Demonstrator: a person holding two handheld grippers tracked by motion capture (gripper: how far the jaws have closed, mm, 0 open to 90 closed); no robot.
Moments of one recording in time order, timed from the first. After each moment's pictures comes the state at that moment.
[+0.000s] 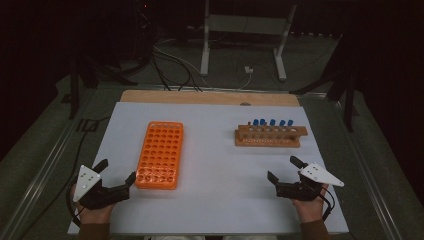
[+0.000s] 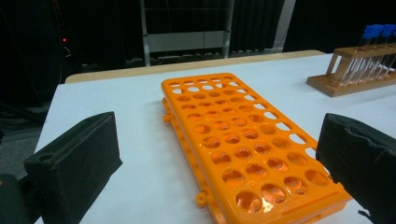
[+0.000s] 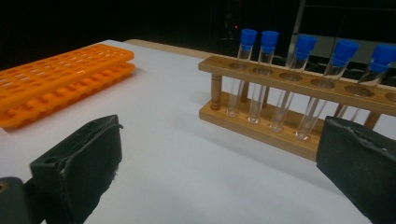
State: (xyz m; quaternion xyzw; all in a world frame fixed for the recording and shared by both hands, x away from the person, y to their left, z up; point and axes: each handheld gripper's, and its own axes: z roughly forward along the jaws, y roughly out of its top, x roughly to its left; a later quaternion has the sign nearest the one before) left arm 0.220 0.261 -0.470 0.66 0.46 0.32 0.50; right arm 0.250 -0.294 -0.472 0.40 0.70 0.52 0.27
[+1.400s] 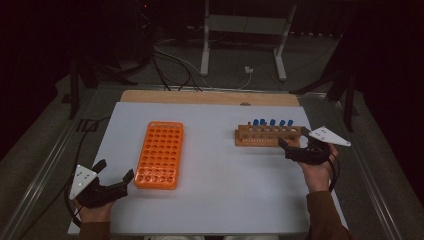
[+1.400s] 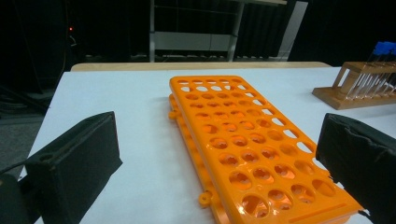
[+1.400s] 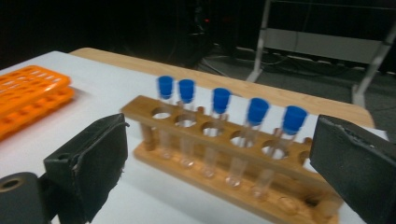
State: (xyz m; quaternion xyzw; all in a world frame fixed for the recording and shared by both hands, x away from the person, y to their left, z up) left arm 0.223 0.267 -0.474 0.64 0.49 0.30 0.52; right arm 0.332 -0.322 -0.430 0.45 0.70 0.48 0.29
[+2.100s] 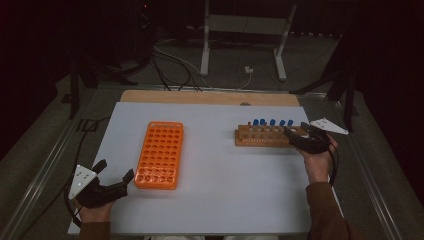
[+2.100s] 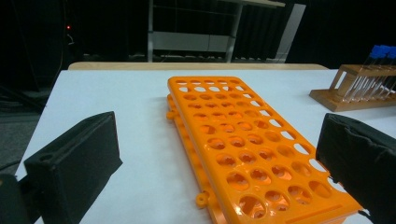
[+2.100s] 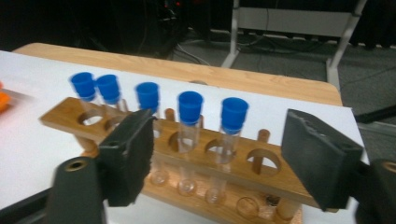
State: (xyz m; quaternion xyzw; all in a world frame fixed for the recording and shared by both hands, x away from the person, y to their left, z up) left arm 0.223 0.267 -0.474 0.63 0.49 0.30 0.52; right arm 0.371 -0.340 -0.444 0.50 0.68 0.45 0.29
